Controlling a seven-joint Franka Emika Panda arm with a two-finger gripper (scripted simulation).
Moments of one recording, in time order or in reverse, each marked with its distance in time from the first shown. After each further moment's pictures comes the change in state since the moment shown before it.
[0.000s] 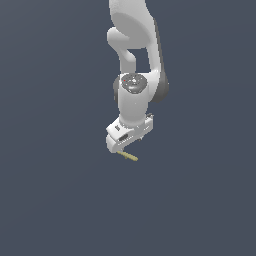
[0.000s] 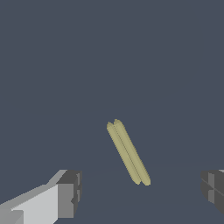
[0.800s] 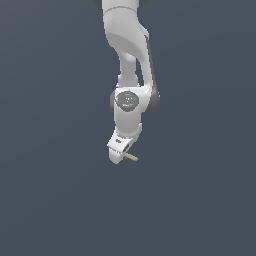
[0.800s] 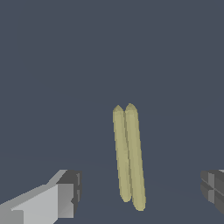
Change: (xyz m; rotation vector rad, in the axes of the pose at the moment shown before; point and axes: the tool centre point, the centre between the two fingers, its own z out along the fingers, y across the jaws) arm -0.016 0.007 0.057 0.026 -0.017 -0.373
